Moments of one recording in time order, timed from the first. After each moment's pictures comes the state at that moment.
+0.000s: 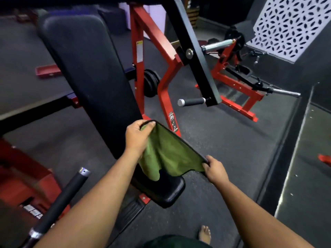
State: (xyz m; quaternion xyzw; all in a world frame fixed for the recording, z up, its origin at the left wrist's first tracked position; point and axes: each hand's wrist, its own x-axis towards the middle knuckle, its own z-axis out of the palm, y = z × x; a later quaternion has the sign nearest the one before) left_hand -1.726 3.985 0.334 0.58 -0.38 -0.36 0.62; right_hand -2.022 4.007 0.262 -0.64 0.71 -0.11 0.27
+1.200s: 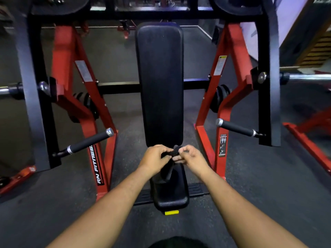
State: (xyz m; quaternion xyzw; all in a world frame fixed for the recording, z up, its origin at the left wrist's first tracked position) left_hand -1.845 4.036 0.309 0.80 -0.44 -0.14 0.38; right_hand -1.977 3.907 0.306 -0.65 0.30 -0.13 0.68
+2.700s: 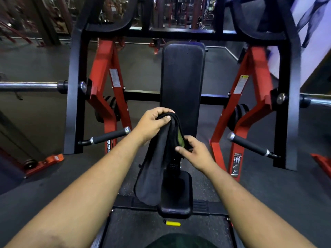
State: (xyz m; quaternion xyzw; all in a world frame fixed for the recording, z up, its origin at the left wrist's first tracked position) left_hand -1.815 4.050 0.435 0.64 -0.37 -0.16 0.65; right_hand -1.972 3.898 0.354 -0.85 0.13 -0.19 0.47
